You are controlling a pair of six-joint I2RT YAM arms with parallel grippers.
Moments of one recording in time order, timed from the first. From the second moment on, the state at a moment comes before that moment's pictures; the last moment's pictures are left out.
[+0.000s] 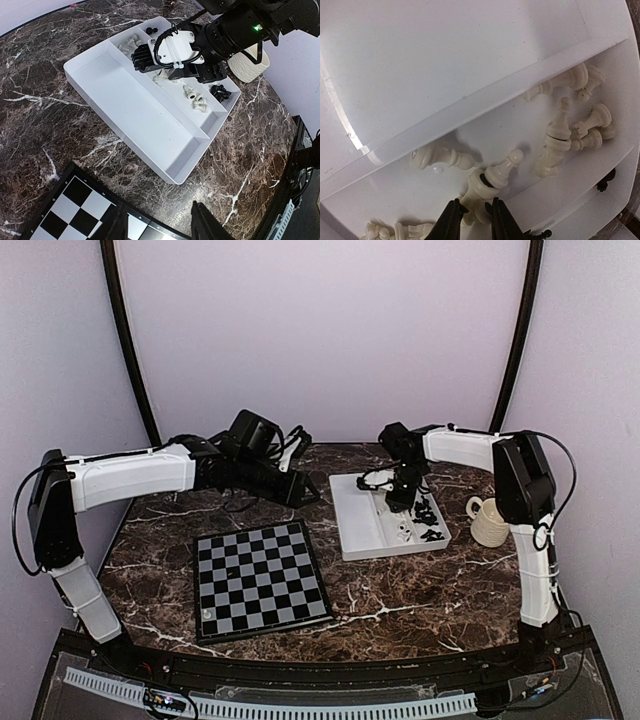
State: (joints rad) left arm -0.76 1.72 1.37 -0.38 0.22 -0.28; right arm 0.49 2.22 1.80 -0.89 0.05 -0.78
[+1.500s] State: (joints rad) left arm -0.76 1.70 1.35 -0.37 0.23 -0.30; right arm 0.48 2.29 1.91 -1.03 -0.08 -0.55
